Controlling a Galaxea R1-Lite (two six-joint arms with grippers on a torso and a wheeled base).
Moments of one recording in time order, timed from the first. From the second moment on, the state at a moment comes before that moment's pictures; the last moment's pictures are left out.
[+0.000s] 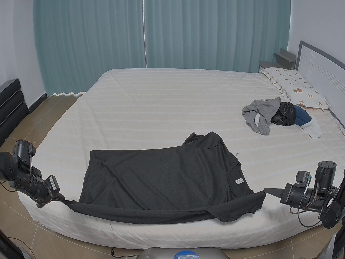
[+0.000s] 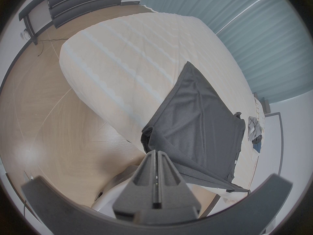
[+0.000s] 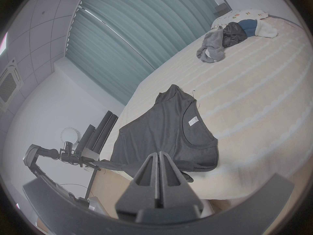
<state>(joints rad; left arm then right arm) 0.26 1.70 -0.66 0.11 -0.28 -0.48 0.08 1.90 -0.03 -1.41 0.50 0.54</state>
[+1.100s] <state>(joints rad) 0.20 2.08 -0.99 0.12 -0.26 -0.55 0.07 2.28 -0.48 -1.28 0.49 0.54</state>
